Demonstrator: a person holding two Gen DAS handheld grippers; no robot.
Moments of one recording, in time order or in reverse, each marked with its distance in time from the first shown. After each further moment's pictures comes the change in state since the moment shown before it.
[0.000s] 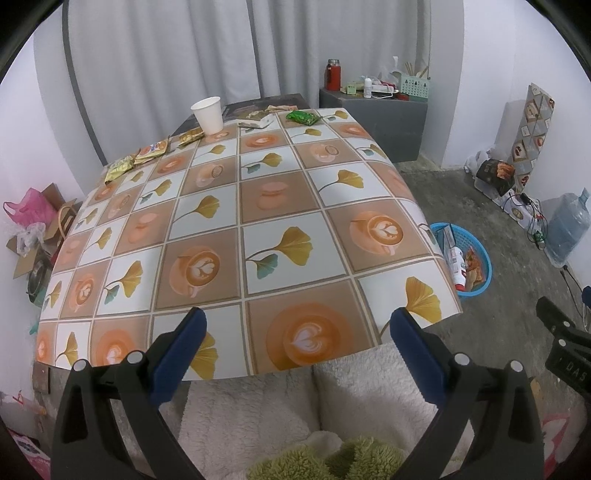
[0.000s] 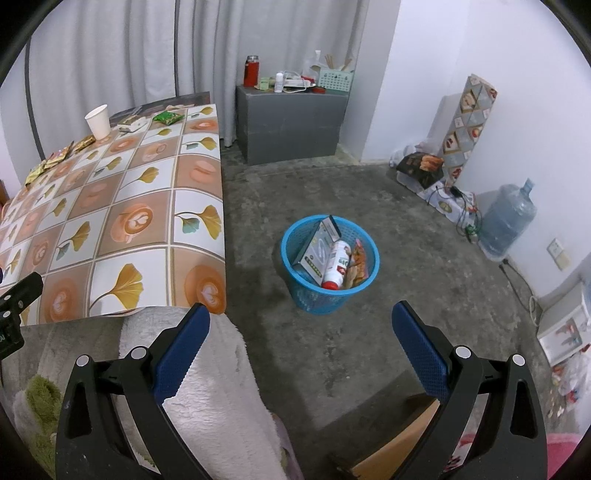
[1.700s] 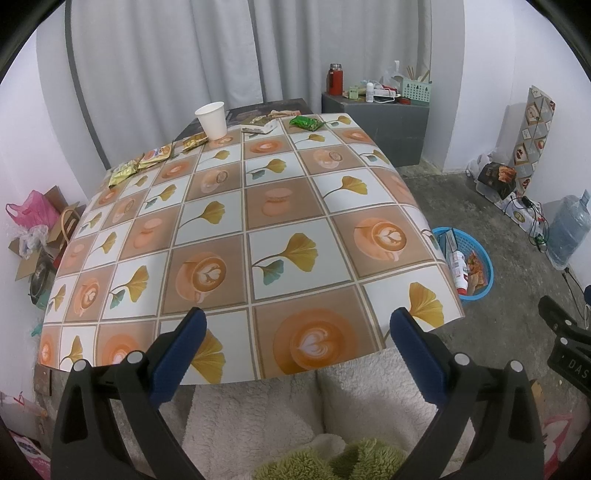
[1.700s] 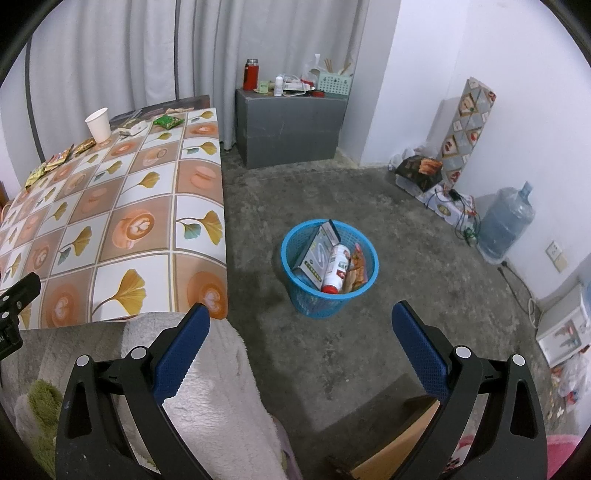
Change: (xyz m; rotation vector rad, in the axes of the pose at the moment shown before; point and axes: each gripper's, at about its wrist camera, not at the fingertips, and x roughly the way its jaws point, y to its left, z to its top) left arm -0.002 0.005 0.003 0.002 -0.008 0.005; right arm -0.001 -0.007 0.003 0.004 -0.006 -0.005
